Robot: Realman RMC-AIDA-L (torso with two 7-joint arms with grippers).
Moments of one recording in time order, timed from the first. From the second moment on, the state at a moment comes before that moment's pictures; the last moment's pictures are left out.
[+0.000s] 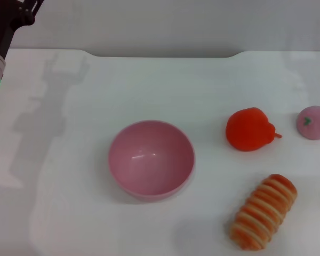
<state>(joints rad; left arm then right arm) -0.58 -2.07 1.50 0.29 -0.14 1.05 -0.10 0.75 2.08 -0.94 -0.12 -0.30 -1.36 0.20</state>
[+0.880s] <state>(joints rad) -0.59 -2.07 1.50 0.29 -0.15 1.05 -0.10 0.75 2.08 -0.92 -0.12 -0.30 -1.36 0.21</state>
